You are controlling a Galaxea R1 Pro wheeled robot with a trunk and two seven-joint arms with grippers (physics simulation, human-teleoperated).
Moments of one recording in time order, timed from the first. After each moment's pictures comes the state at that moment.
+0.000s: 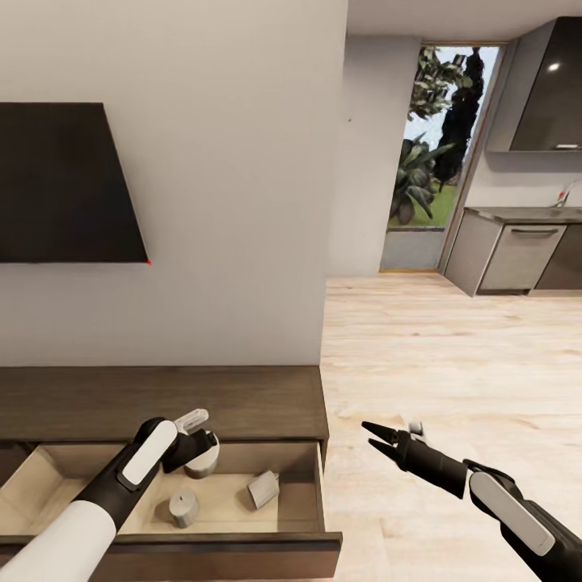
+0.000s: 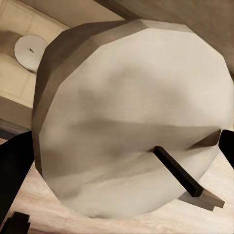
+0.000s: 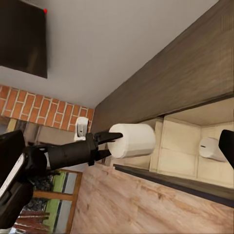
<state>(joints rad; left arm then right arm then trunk) -0.63 0.16 -0.31 -0.85 1.11 0.69 0.60 -0.41 -0.47 0.47 -1.05 -1.40 0.53 0.61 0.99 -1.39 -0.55</state>
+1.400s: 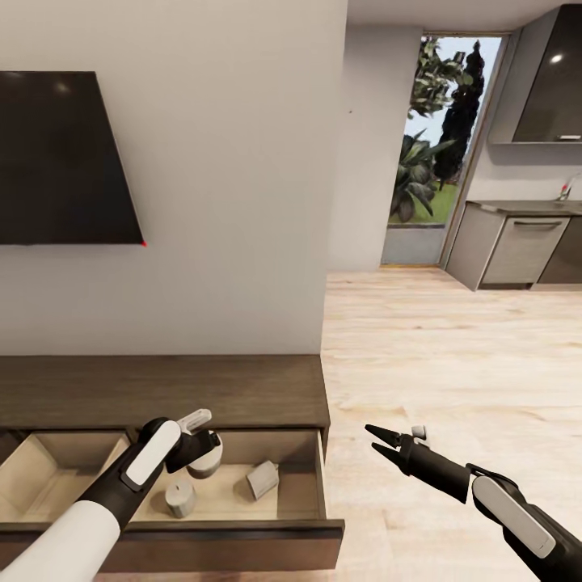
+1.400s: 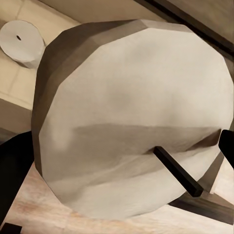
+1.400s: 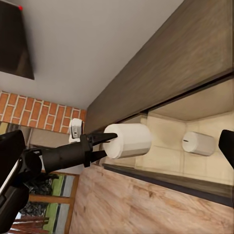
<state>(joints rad) -0.63 0.14 -0.31 -0.85 1.11 0.69 0.60 -0.41 -0.47 0.47 -1.00 -1.40 0.53 0.63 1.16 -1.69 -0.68</state>
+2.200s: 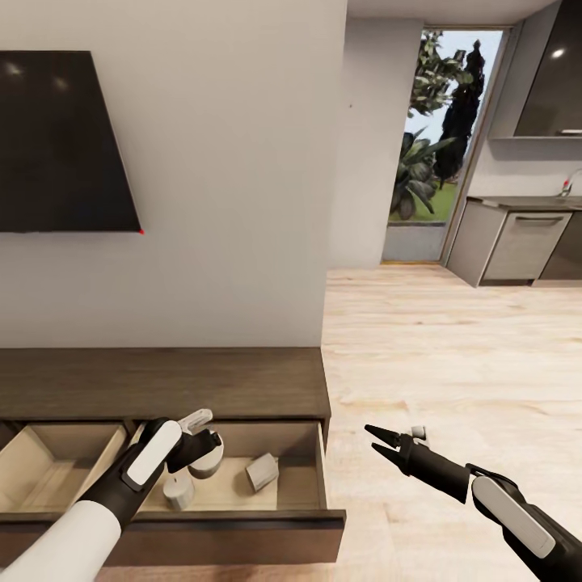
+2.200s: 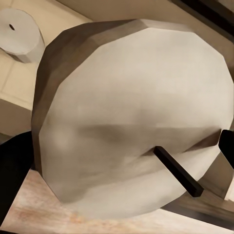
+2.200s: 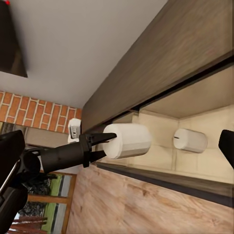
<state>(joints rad) -0.63 0.14 -0.31 -0.85 1.11 0.69 0.60 -0.41 -0.47 0.47 -1.00 -1.40 0.53 0.62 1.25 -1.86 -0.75</state>
